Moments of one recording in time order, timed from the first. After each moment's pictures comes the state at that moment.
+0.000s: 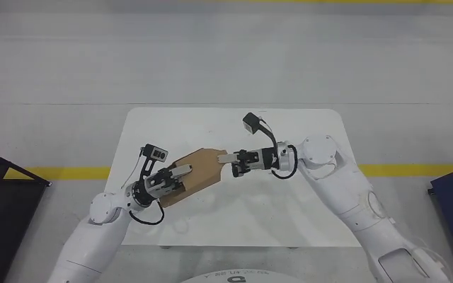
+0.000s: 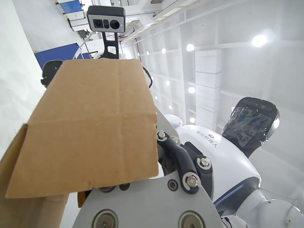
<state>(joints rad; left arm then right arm) 1.55 -1.04 -1.22 -1.61 -0.89 -0.45 -1.09 -1.18 -1.06 1.07 -1.66 0.28 0.05 1.11</state>
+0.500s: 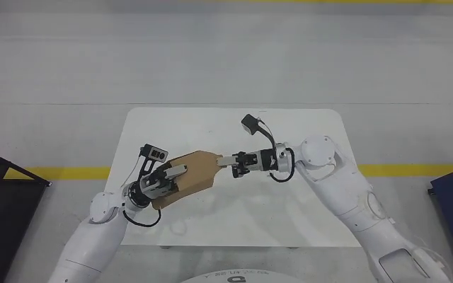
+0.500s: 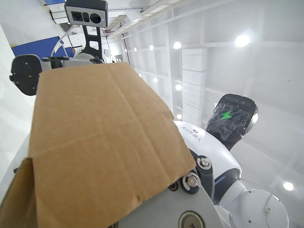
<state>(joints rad) 1.55 -1.05 -1.23 -1.60 -0.99 -0.42 -1.17 -1.19 -1.06 1.07 -1.67 0.27 0.02 1.10</state>
